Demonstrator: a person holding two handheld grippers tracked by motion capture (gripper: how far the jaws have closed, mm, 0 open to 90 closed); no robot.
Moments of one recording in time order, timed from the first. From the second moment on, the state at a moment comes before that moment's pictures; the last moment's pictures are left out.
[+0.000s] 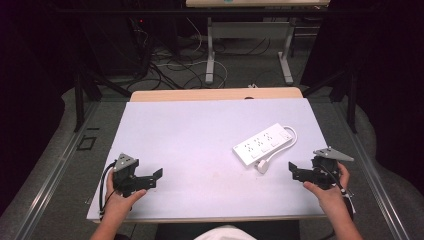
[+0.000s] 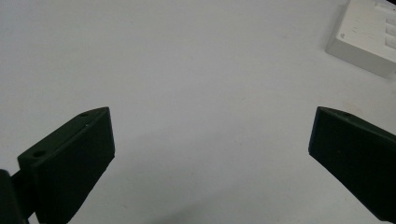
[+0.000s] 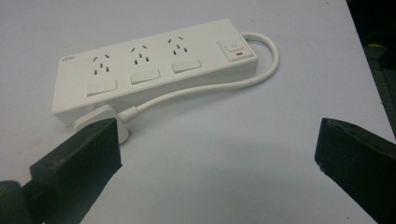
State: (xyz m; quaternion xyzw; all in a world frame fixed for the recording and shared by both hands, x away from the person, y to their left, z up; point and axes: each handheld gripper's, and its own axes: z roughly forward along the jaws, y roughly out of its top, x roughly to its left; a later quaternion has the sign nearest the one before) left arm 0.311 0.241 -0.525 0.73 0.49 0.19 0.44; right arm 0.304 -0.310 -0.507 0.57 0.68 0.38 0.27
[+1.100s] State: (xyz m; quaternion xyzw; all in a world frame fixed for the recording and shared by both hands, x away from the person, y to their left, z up) left arm 0.288 0.249 -0.520 0.72 0.50 0.20 0.44; right arm 0.311 -0.295 -0.497 0.56 0.68 0.38 0.28
